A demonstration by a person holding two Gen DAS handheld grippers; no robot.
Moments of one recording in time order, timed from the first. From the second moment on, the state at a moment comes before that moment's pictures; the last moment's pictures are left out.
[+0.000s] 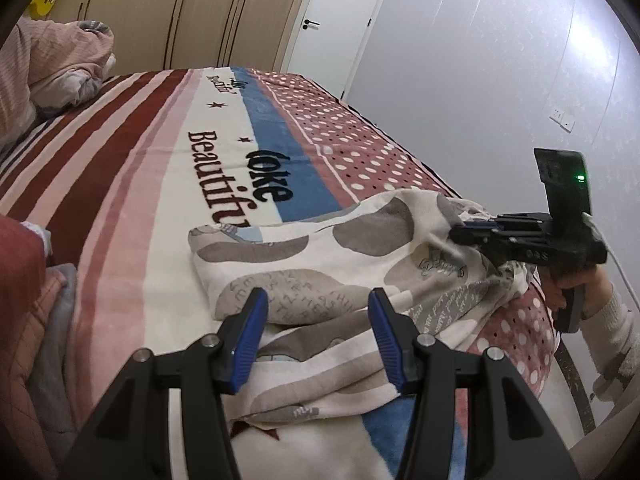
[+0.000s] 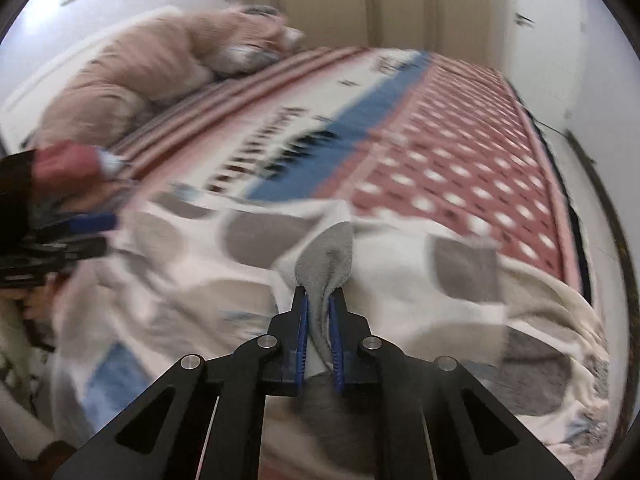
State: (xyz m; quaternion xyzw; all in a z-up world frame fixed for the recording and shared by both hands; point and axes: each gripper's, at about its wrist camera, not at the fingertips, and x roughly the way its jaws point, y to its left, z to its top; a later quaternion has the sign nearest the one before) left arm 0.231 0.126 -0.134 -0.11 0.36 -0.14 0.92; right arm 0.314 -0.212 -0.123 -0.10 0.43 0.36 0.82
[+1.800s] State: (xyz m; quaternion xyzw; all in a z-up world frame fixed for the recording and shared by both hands) left arm 0.196 0.164 -0.132 -0.15 0.33 -0.14 0.92; right arm 0.256 -0.112 -0.152 -0.19 0.47 0.38 0.78
